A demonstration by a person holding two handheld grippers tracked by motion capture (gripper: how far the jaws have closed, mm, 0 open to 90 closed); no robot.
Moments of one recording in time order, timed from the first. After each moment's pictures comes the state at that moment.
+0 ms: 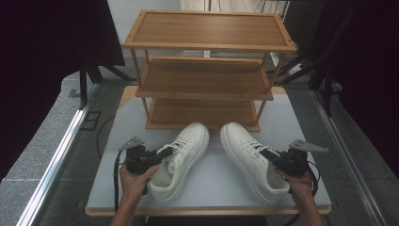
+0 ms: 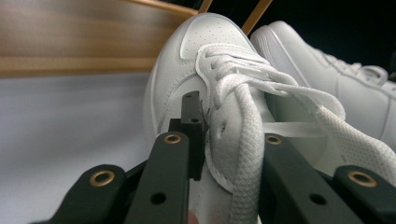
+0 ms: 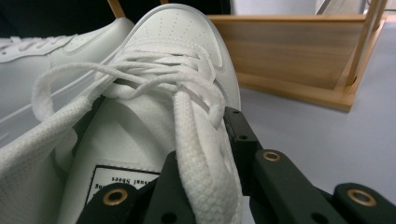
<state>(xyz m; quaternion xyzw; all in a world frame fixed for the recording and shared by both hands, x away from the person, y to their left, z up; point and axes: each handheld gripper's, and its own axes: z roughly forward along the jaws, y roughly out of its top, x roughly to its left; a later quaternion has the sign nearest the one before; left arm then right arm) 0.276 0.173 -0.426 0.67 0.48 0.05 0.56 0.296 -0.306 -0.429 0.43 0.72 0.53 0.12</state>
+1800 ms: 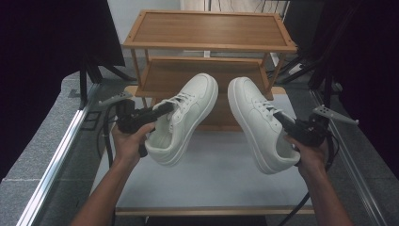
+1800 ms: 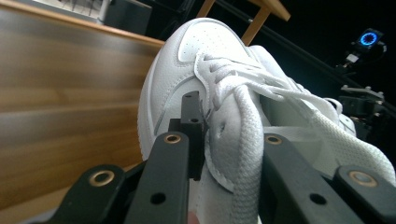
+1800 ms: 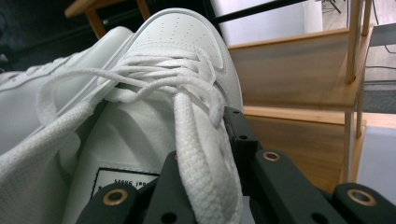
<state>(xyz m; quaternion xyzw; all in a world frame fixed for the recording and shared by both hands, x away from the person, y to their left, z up) 0.327 0.173 -0.300 0.64 0.42 0.04 0.65 0.321 -0.303 -0.317 0.43 0.64 0.62 0.15</state>
